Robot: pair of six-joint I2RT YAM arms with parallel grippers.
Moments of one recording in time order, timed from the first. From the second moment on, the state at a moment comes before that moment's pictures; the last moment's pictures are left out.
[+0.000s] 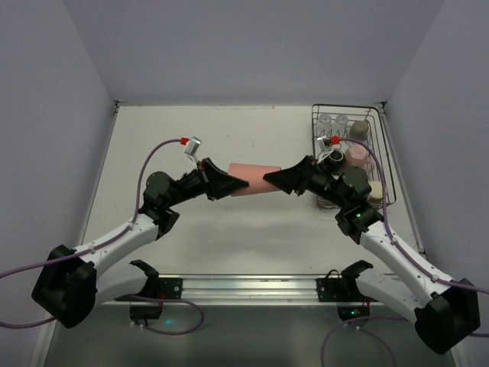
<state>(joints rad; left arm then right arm) -0.56 1.12 0.54 0.84 0.67 -1.05 0.49 0.90 0.63 0.35 -0.52 0.93</state>
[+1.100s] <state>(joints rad) -0.27 1.80 1.47 -0.72 -0.19 -0.20 0.52 0.82 0.59 -0.15 -0.15 0.53</state>
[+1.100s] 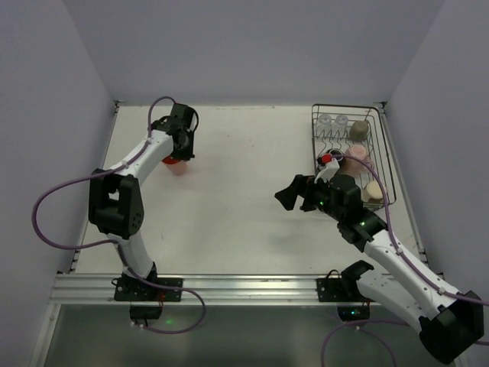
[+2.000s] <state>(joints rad) -0.20 1.68 1.51 -0.75 -0.25 -0.18 0.52 0.86 0.57 -0.14 -0.13 0.53</state>
